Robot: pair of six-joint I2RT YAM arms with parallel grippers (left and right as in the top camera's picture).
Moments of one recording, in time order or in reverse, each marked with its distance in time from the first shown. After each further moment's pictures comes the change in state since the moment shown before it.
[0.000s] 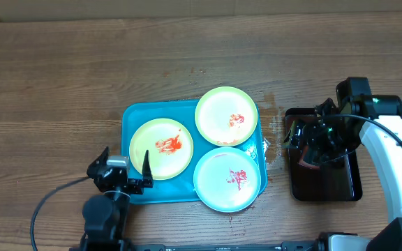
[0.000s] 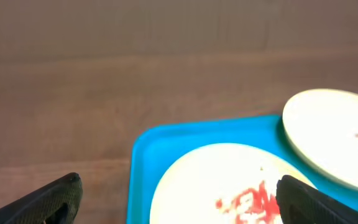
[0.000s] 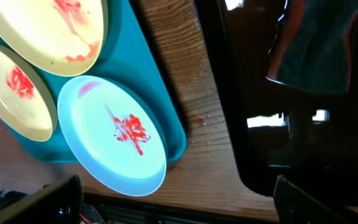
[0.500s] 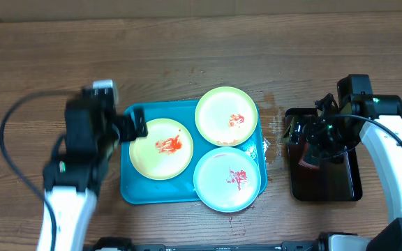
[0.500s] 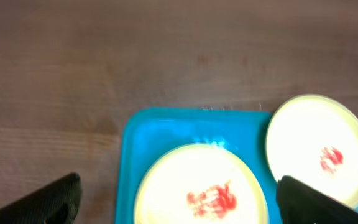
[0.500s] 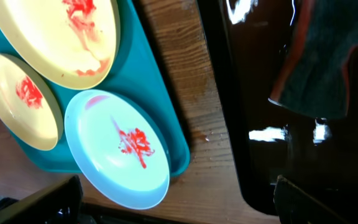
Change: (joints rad) left arm 0.000 0.993 0.979 -0.552 0.018 -0.195; right arm 0.000 0.000 0.005 0.053 0.000 -0.003
